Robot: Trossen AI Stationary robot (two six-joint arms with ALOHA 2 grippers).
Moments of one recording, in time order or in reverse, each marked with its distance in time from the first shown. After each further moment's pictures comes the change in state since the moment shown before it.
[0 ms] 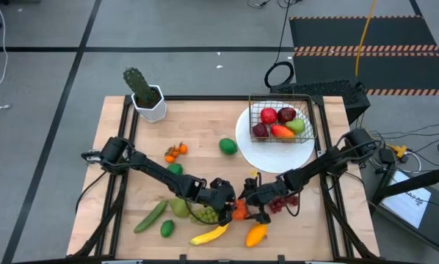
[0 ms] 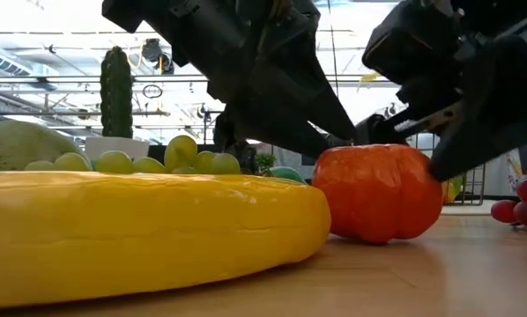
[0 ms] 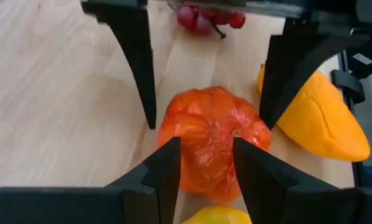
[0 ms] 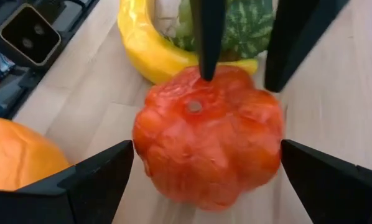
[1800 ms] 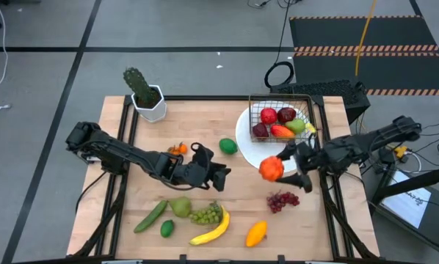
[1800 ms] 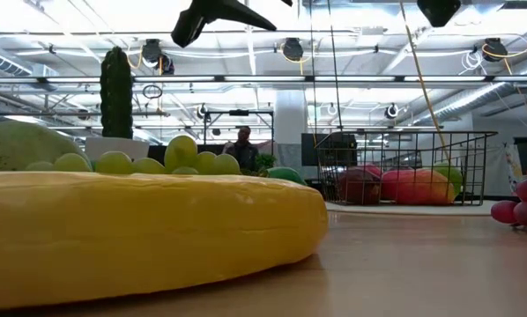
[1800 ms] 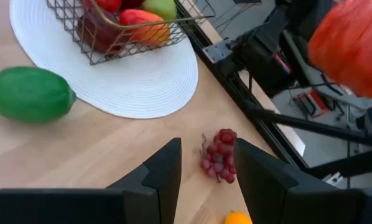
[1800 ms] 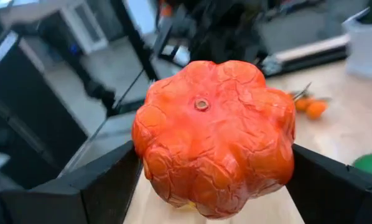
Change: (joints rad) left arm 0.044 -0.388 0.000 -0.224 -0.368 -0.403; right arm -0.055 -1.006 0.000 -0.525 0.171 0.182
